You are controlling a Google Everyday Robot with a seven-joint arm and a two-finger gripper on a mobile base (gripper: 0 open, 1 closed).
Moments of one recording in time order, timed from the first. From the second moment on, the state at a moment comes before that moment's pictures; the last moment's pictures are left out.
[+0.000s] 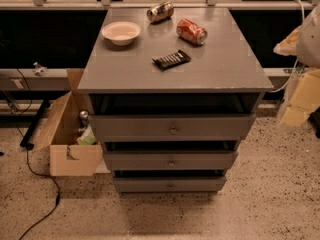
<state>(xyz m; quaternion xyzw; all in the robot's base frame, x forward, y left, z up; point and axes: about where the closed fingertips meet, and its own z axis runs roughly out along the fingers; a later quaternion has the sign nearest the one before) 0.438 -0.217 0.976 -0.60 0.78 -0.03 0.16</state>
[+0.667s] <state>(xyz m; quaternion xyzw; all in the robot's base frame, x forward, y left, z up) 0.431 -0.212 0.951 -0.61 0.78 -0.01 0.14</state>
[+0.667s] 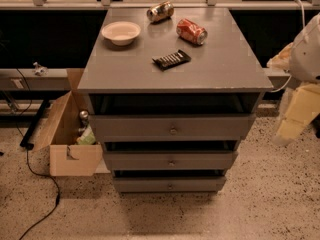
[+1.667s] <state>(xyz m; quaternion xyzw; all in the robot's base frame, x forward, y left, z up) 0.401 -0.130 0.741 -0.59 0.77 0.15 0.19</state>
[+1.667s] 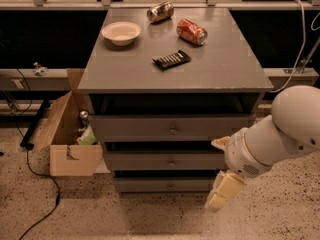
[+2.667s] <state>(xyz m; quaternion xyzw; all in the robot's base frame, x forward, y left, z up) 0.415 -0.145 0.691 -0.57 0.79 0.15 0.18</state>
